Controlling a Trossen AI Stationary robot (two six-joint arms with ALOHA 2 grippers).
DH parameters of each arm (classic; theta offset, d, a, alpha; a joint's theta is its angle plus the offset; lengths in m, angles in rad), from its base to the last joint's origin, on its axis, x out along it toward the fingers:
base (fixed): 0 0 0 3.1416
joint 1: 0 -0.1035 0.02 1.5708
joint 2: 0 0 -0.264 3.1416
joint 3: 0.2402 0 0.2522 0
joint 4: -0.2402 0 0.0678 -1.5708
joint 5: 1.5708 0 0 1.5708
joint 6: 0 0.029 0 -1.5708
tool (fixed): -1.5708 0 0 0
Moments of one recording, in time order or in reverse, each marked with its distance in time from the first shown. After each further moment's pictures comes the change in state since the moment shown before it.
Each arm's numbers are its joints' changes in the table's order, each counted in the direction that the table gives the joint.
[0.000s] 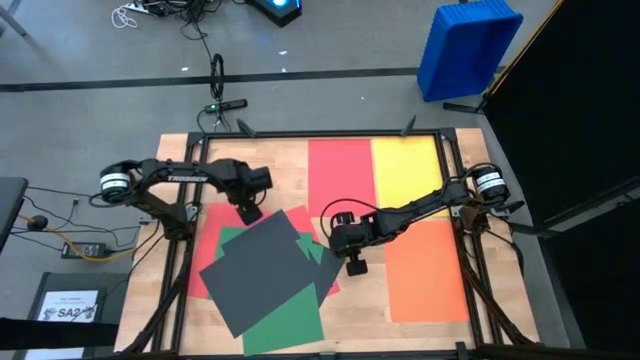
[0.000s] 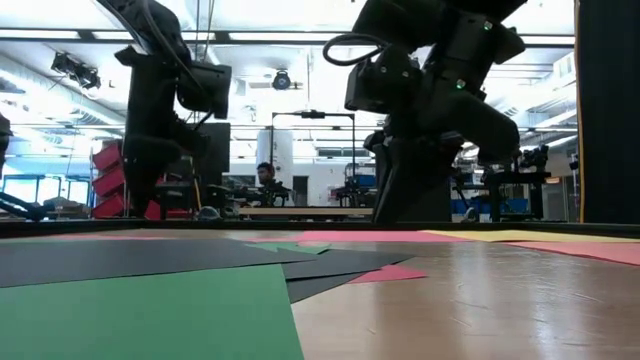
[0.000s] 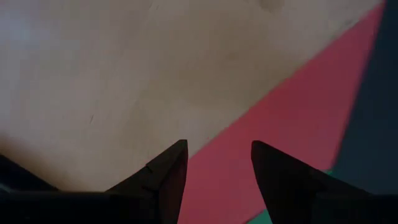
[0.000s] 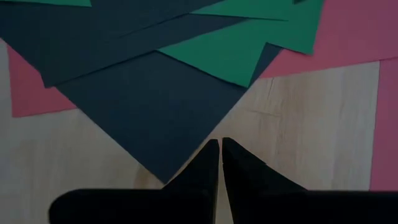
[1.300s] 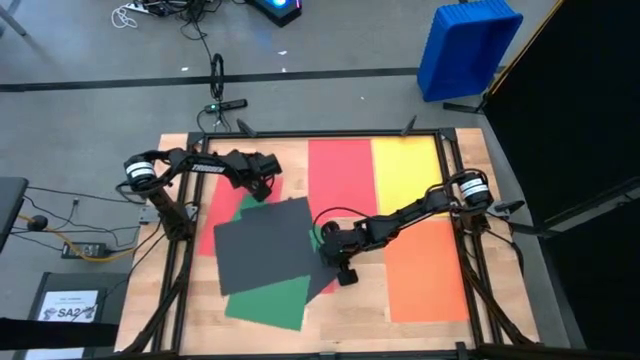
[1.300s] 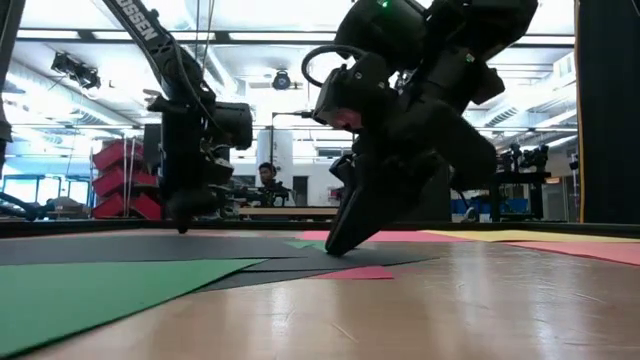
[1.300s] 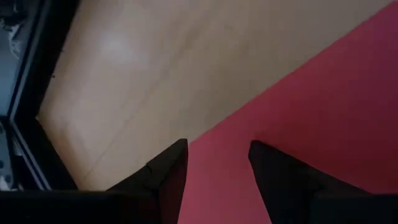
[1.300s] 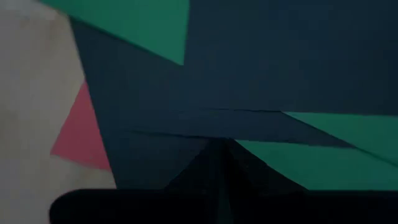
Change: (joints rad) left arm -0.163 0.219 0.000 0.347 0.374 0.043; right arm -0.011 0.137 0.001 0.288 0.158 -0.012
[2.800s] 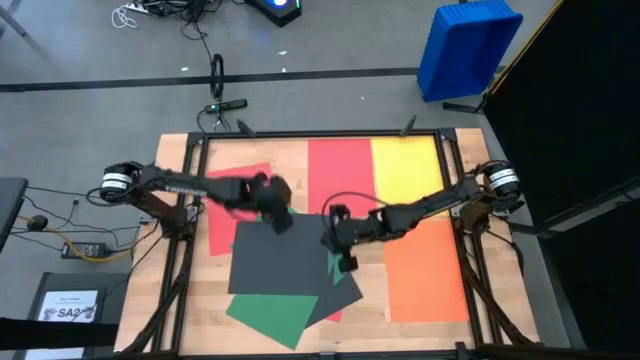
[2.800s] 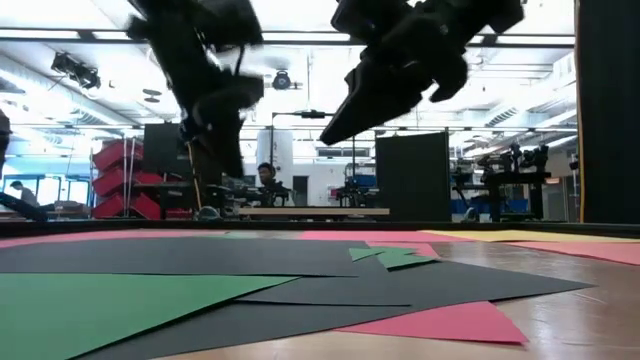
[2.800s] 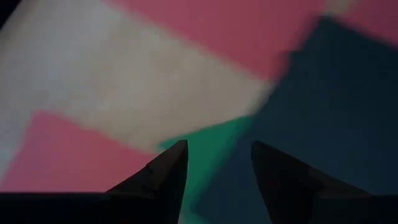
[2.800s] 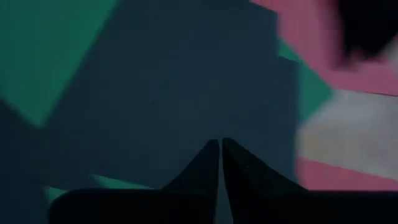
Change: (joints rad) left arm 0.459 -0.219 0.098 0.061 -0.189 -0.178; right arm -0.001 -0.245 -0.002 -0.087 -0.268 -0.086
